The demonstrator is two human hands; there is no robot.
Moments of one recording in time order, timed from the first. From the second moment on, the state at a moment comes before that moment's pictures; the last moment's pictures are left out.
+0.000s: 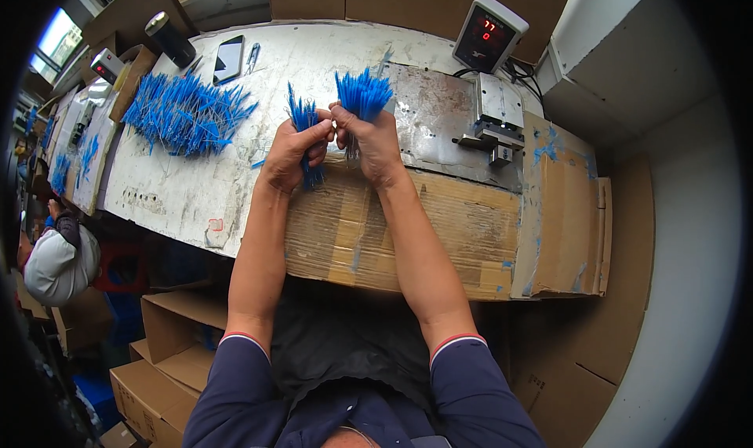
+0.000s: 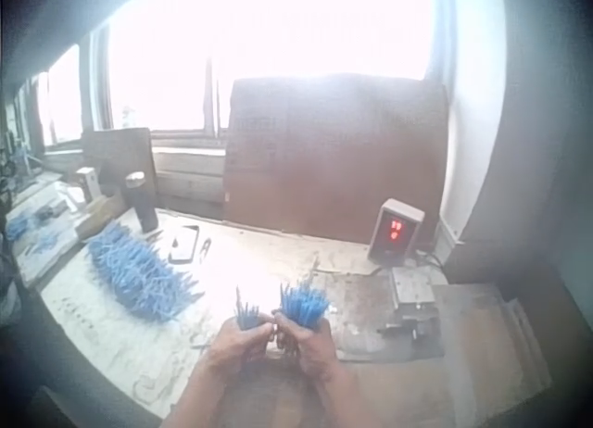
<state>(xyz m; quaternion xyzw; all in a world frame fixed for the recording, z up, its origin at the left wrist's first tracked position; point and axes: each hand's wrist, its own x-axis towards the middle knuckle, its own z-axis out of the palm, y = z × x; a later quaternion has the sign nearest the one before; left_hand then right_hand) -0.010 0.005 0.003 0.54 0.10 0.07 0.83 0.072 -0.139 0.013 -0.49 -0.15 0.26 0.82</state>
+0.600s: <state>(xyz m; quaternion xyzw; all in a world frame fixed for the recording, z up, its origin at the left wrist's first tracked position) -0.009 -0.004 0.004 0.57 0.05 0.03 0.82 0.072 -0.141 0.005 -0.53 -0.20 0.17 0.81</state>
